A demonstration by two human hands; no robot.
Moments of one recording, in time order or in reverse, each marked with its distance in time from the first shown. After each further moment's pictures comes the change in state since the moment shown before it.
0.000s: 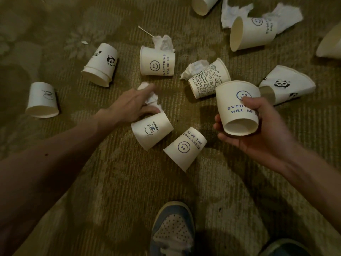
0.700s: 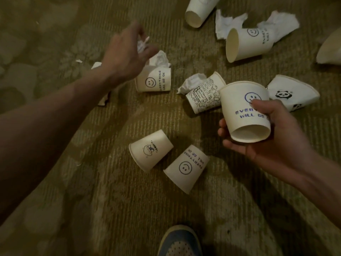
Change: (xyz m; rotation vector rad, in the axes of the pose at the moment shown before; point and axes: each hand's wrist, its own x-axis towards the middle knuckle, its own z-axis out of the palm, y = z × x) left_hand 0.070 0.045 -0.106 -0.190 0.417 -0.138; right_hand 0.005 -0.018 0.003 0.036 -0.039 -0.055
